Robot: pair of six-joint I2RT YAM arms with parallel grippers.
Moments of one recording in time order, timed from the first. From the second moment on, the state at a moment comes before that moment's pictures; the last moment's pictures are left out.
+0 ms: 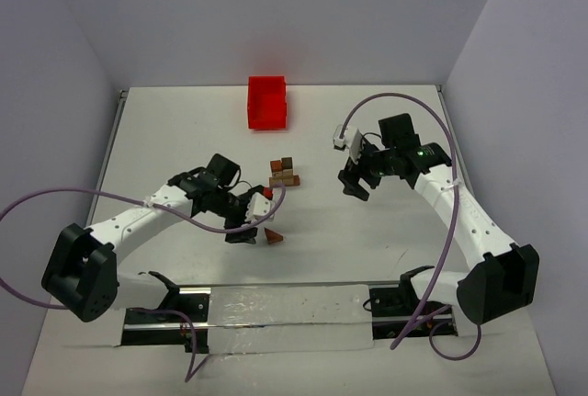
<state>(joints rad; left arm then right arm) -0.62 1.32 0.85 -0.66 0.67 0.97 0.30 1.23 1.10 -0.81 -0.51 -0.71</state>
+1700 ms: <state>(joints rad) -0.75 1.62 0.98 -0.61 0.71 0.95 0.29 1.15 1.03 -0.79 -0.54 -0.78</state>
